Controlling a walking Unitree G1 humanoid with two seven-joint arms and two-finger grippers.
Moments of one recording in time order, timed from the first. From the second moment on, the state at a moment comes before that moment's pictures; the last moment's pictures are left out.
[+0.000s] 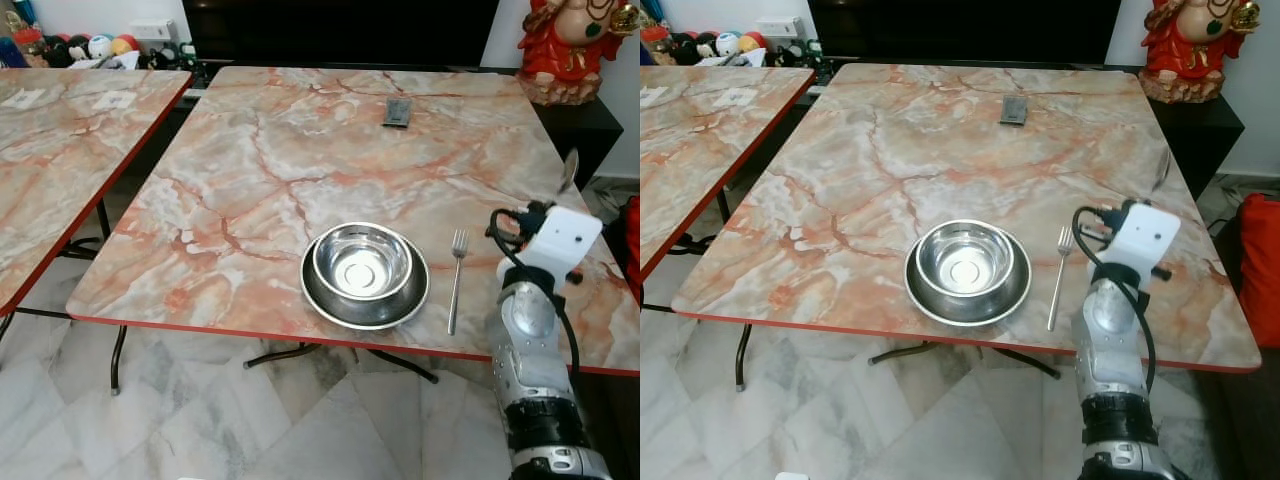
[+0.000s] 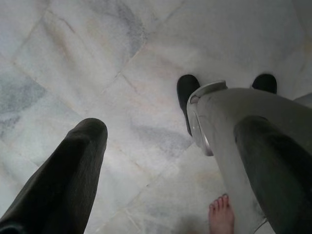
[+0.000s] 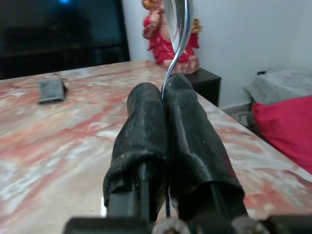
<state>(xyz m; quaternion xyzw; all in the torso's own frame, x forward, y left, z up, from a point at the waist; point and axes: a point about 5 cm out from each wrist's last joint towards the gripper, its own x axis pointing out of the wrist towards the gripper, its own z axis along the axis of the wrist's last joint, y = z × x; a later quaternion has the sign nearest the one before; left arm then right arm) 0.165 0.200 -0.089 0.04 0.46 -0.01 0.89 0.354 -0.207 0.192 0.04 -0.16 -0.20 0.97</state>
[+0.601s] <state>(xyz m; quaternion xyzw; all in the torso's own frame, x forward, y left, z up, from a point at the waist) 0.158 0.243 -0.081 0.04 0.45 0.00 0.89 0.353 -0.206 0.185 0.07 -0.15 -0.19 0.97</state>
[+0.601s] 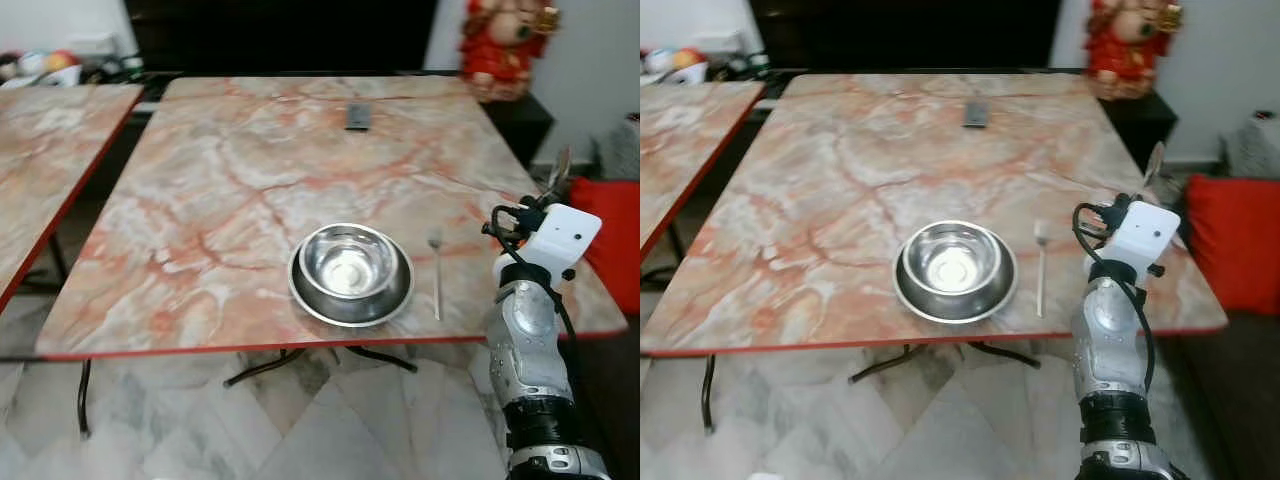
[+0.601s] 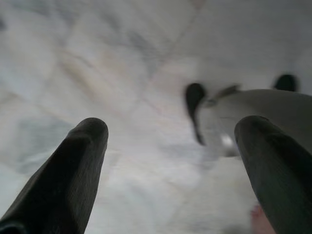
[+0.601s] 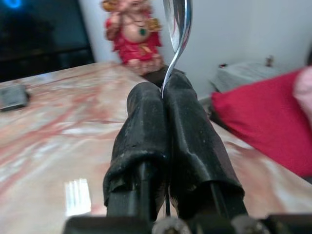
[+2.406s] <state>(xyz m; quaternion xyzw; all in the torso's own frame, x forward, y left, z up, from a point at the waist) 0.166 0.220 -0.084 0.05 0.45 0.01 0.89 0.356 -0.182 0.181 0.08 -0.15 -0.11 0.98</state>
